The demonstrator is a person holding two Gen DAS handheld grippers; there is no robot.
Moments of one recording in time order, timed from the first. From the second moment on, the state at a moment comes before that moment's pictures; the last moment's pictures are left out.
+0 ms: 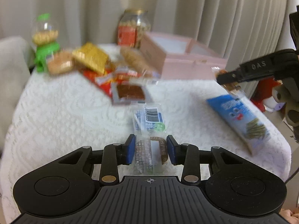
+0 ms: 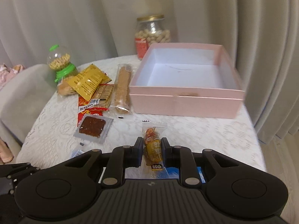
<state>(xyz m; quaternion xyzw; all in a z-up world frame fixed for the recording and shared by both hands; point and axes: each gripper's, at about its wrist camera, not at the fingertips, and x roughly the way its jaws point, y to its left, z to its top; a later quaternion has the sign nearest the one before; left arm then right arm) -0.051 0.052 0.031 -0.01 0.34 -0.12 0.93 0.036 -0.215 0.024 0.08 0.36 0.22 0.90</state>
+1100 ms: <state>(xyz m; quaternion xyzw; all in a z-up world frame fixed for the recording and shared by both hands) 0.123 0.112 0.062 -0.12 0.30 -0.09 0.94 0.111 -0.156 0.036 0.01 0.39 0.30 0.87</state>
